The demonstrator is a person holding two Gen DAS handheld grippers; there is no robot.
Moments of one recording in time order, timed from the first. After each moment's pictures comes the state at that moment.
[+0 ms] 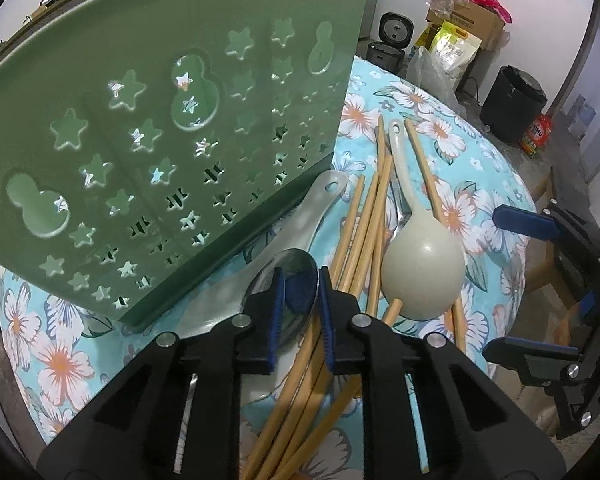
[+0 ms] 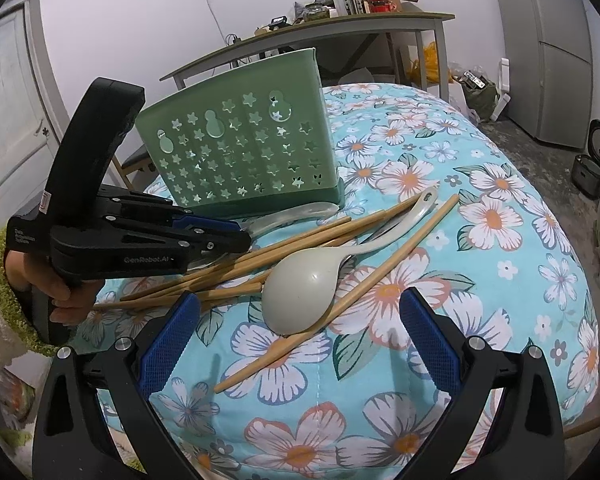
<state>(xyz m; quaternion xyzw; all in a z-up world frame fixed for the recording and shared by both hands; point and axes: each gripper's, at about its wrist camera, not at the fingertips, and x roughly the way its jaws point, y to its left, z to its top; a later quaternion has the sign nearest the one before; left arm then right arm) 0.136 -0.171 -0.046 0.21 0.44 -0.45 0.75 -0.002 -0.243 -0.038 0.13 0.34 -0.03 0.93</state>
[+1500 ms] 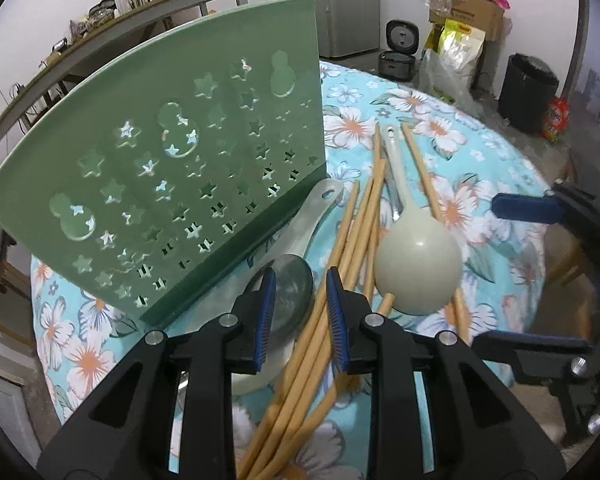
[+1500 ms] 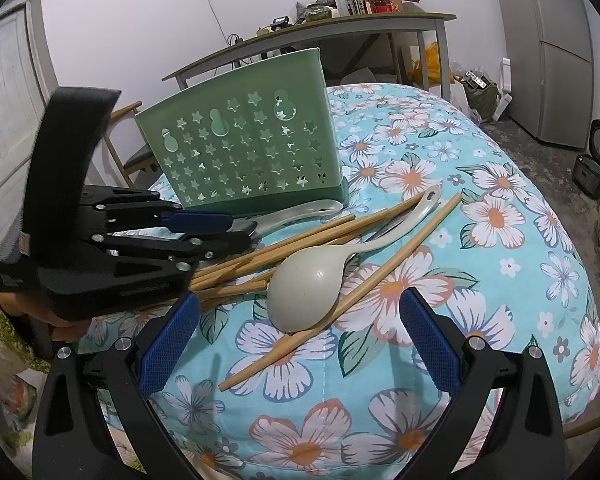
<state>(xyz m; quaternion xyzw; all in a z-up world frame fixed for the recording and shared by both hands) 0.103 -0.169 -0.039 0.26 0.36 -0.41 0.79 -0.003 -0.240 -0.038 0.13 0.34 -0.03 0.93</state>
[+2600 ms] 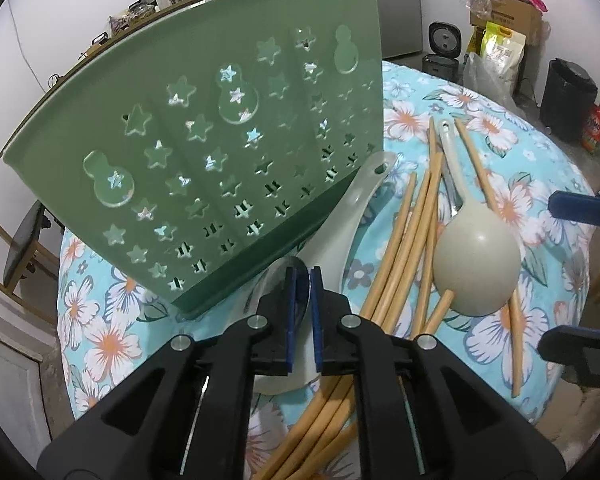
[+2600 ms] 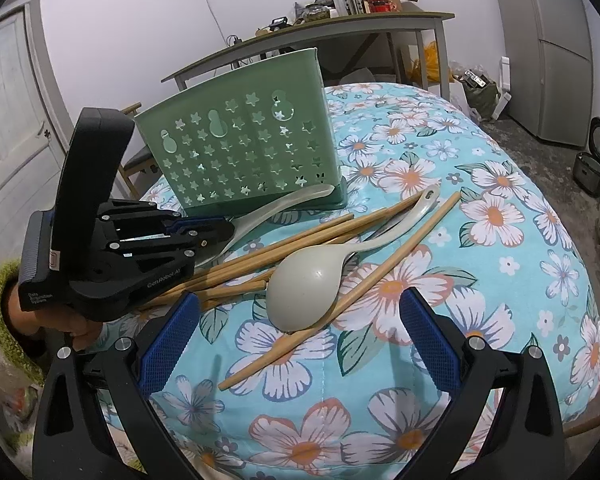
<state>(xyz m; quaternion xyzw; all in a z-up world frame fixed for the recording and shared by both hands) 0.113 -0.158 -0.051 0.26 0.35 -0.34 0.83 -0.004 -0.240 -0.038 0.14 0.34 -0.03 0.93</state>
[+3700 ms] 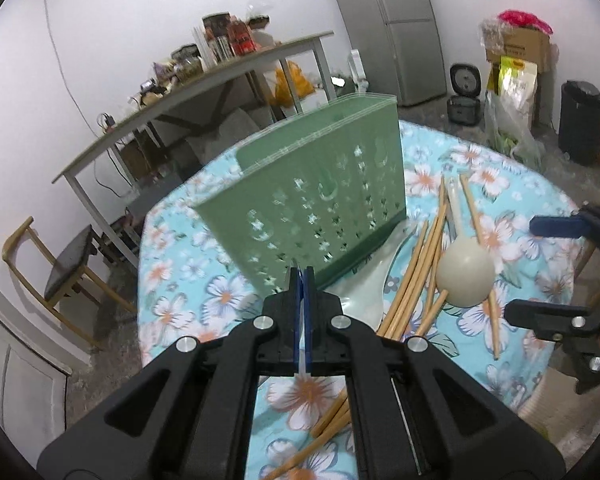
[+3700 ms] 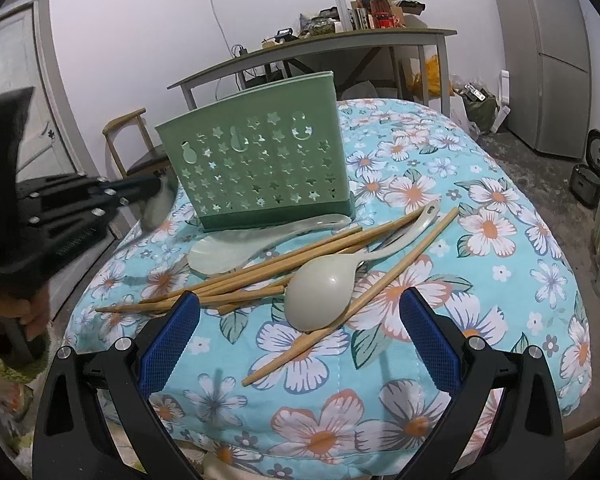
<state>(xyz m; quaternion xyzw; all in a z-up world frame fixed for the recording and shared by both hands) 0.067 -0.099 0.027 0.25 0.25 -0.30 0.89 -0.017 -0.226 -0.021 0.12 0.32 -0.03 0.94</state>
